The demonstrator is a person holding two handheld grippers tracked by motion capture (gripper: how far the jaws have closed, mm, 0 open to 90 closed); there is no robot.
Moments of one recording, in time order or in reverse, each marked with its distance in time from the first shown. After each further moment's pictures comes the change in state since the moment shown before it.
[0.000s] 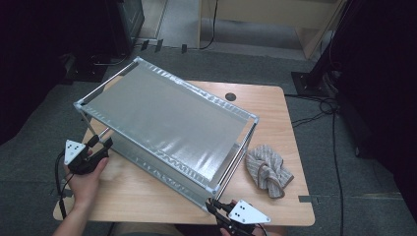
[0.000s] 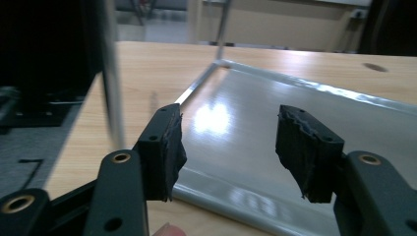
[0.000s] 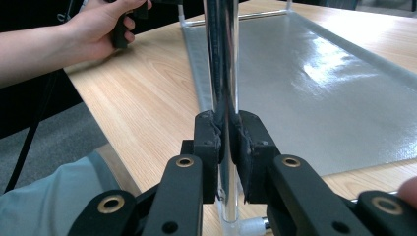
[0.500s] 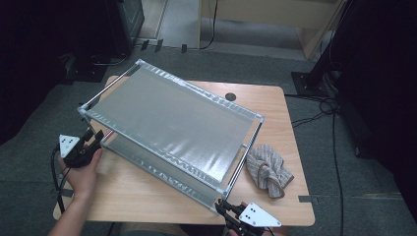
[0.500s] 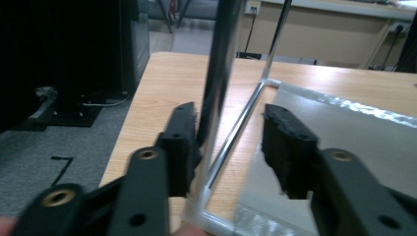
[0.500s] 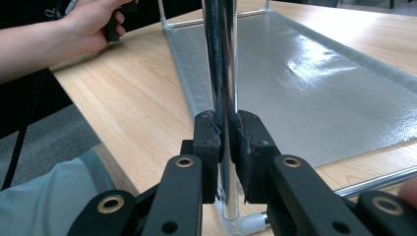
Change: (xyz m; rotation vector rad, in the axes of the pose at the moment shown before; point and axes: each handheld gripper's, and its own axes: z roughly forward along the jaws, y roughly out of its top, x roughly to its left) left arm 0.017 0.006 0.011 -0.019 0.088 -0.043; right arm -0.009 -0.008 -0.019 -0.005 -0.044 0.022
